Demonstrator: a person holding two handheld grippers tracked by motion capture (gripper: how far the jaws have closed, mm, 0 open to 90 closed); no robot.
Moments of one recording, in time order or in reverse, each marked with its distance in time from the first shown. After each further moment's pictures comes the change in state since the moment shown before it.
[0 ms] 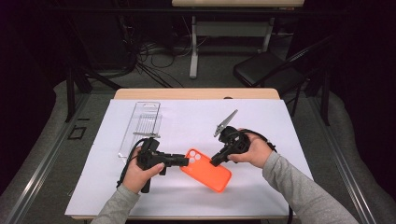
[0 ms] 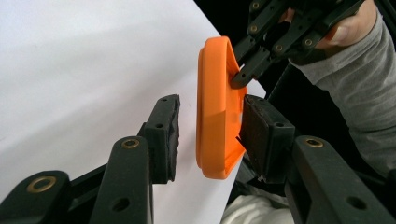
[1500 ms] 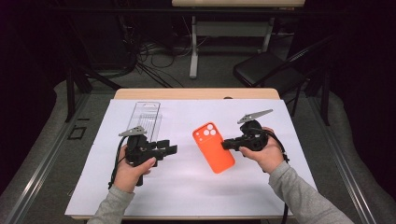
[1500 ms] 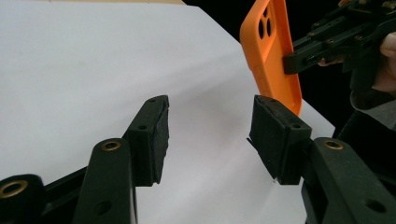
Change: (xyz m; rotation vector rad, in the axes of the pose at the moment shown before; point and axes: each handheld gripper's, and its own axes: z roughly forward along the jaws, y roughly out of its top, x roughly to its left) left arm -0.009 0.004 -0.030 -0.194 0.284 0.192; right arm 0.001 -0.035 -0.038 -0.383 -0.261 0.267
